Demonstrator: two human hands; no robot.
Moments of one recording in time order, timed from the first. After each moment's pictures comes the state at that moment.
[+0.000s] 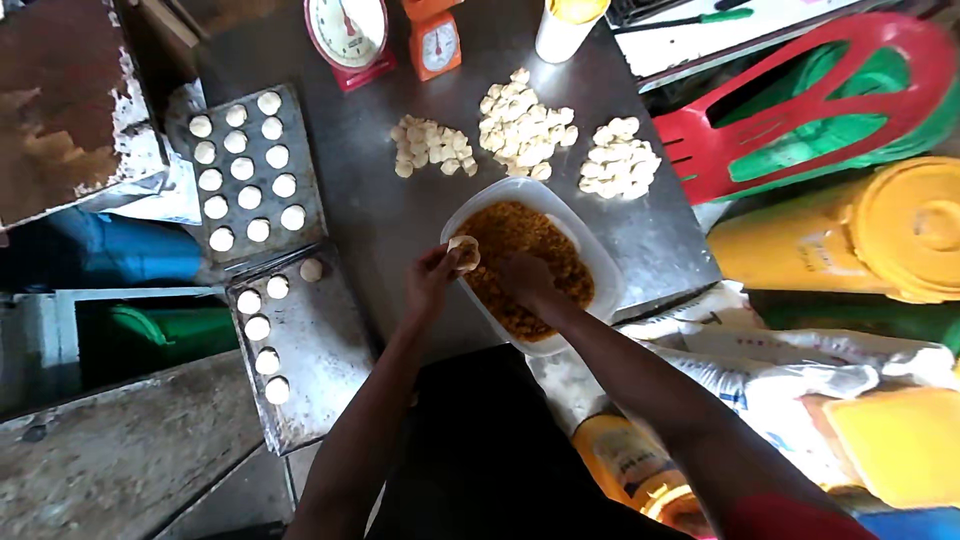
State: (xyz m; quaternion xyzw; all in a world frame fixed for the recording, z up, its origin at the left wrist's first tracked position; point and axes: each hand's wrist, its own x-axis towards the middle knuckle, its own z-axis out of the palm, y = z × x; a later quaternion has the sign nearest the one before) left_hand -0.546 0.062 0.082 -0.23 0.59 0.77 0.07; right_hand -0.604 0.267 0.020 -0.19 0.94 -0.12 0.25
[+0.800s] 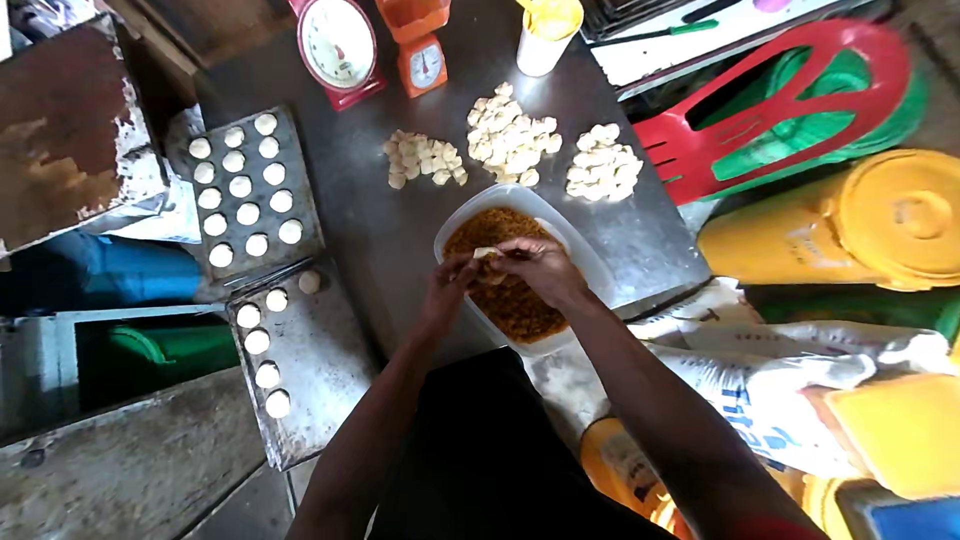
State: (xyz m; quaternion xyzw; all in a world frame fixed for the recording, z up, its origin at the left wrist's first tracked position) left_hand -0.543 0.089 0.089 -0.14 0.59 0.78 0.13; right_hand -0.600 0.282 0.099 -0.03 0.75 -0.63 0.21
